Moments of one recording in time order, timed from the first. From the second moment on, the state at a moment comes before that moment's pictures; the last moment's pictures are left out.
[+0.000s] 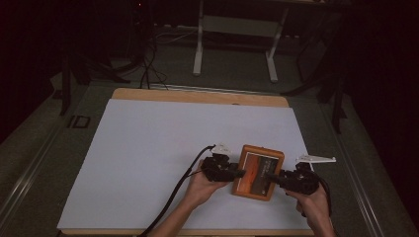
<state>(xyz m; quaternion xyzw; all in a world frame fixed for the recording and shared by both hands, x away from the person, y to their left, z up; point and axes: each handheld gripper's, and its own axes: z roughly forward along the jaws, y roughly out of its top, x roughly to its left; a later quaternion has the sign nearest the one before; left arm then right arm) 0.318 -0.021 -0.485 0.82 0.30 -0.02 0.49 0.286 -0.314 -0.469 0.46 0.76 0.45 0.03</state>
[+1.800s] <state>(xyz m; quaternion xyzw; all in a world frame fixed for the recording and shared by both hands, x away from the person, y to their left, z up) 0.301 0.116 -0.504 0.75 0.45 -0.04 0.48 0.326 -0.184 -0.493 0.41 0.78 0.47 -0.07</state>
